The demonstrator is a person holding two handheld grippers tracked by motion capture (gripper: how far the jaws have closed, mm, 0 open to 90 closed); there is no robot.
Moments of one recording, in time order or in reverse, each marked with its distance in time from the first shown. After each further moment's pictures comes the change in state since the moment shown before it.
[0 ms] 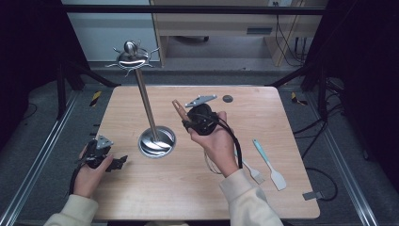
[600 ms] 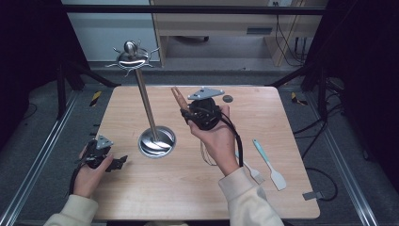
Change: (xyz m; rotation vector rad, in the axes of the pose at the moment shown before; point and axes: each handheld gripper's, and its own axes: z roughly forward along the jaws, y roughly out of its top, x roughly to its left) left arm 0.000 -0.001 0.000 0.001 0.001 0.002; right arm 0.002 0.017 -0.024 -0.157 -0.013 0.012
